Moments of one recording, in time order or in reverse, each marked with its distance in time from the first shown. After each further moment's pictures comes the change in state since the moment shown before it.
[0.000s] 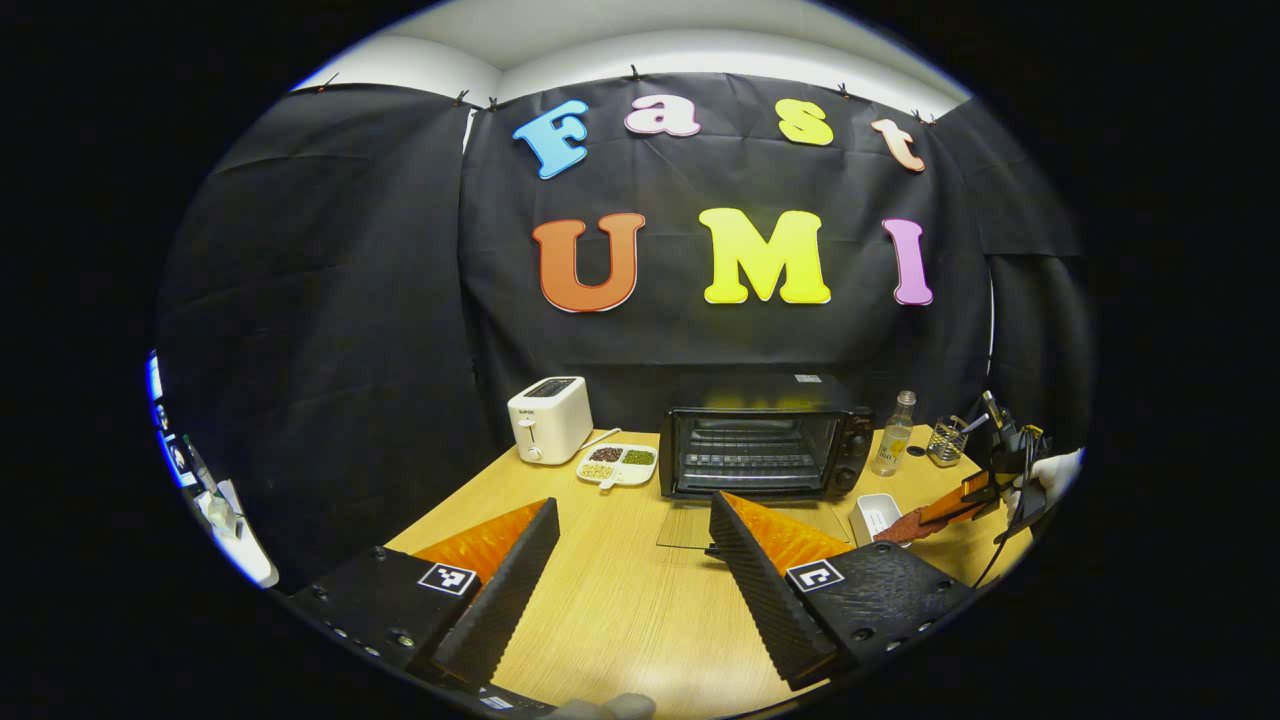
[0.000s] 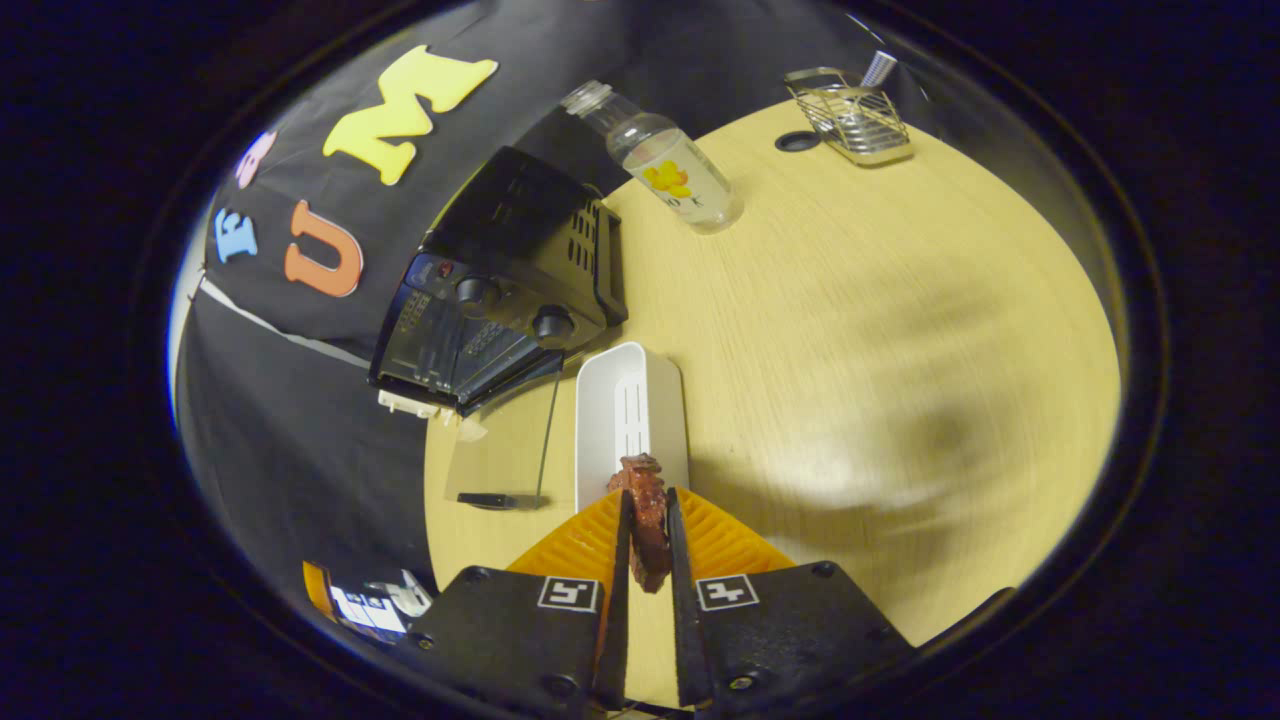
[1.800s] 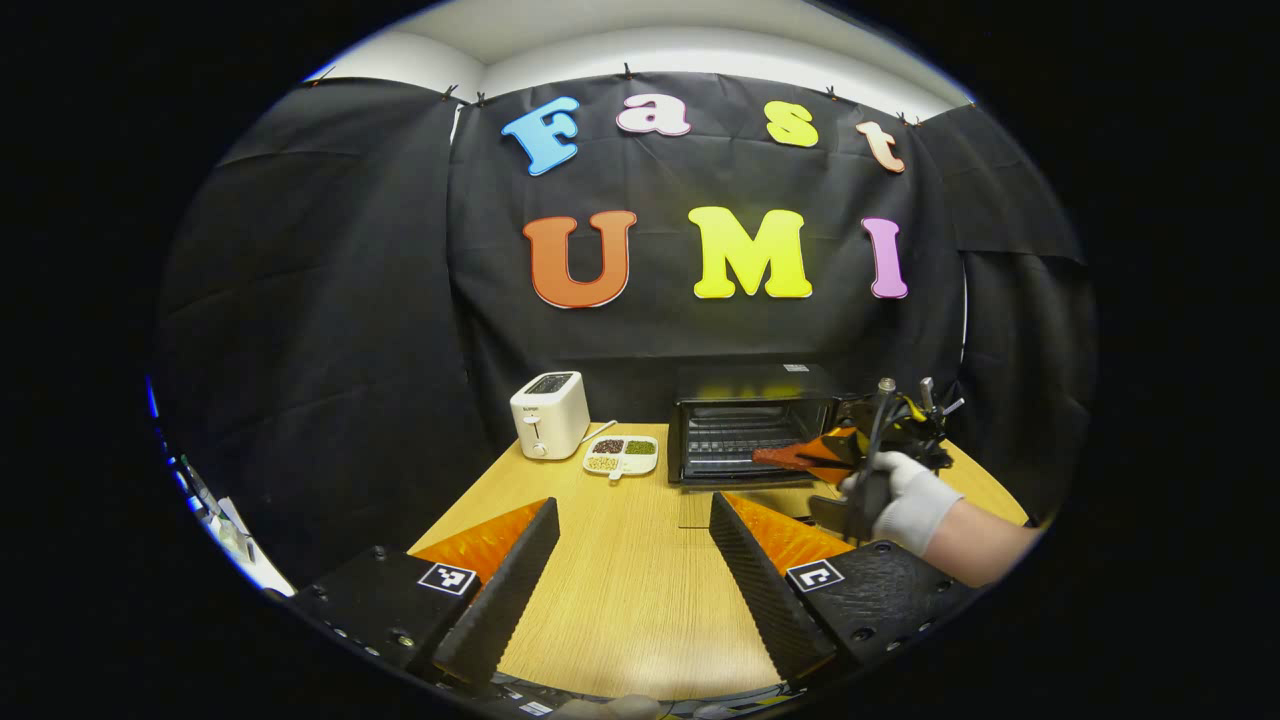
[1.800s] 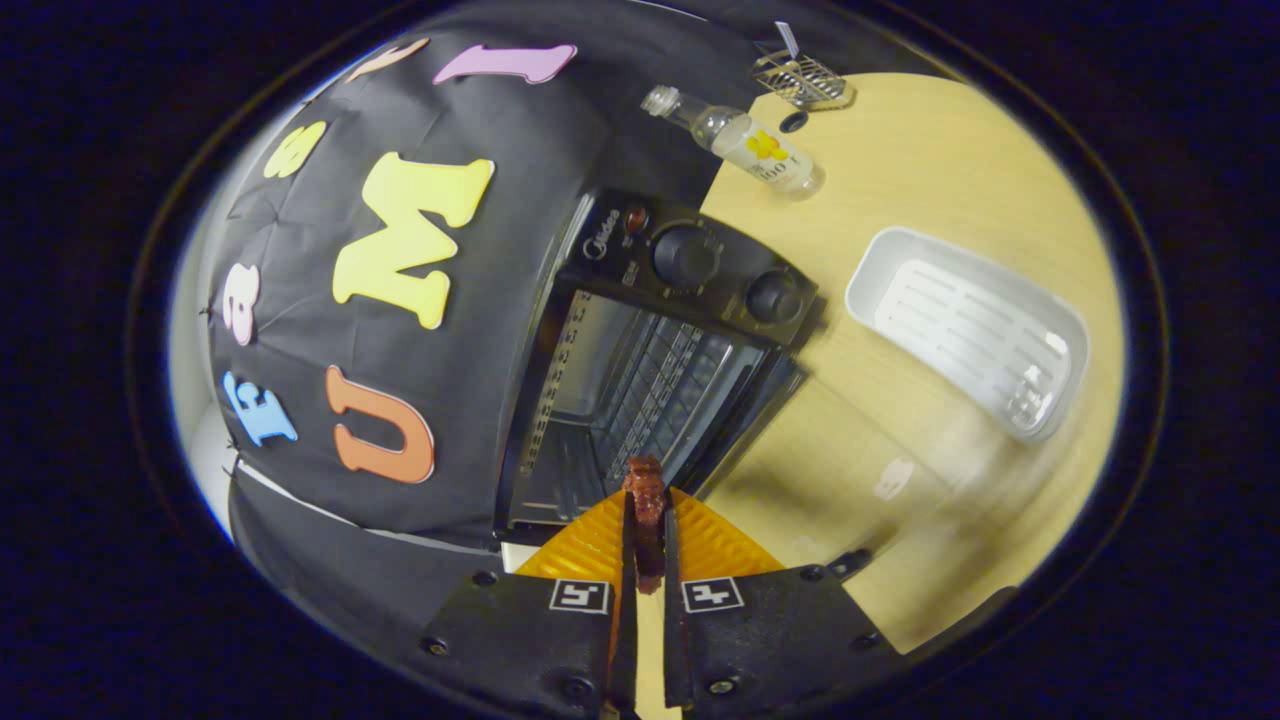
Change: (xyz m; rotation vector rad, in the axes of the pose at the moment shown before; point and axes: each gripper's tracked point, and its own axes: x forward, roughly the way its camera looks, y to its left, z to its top) left arm -0.026 0.050 -0.002 0.032 0.029 -0.098; right arm 0.129 0.222 0.004 0.459 -0.521 0.234
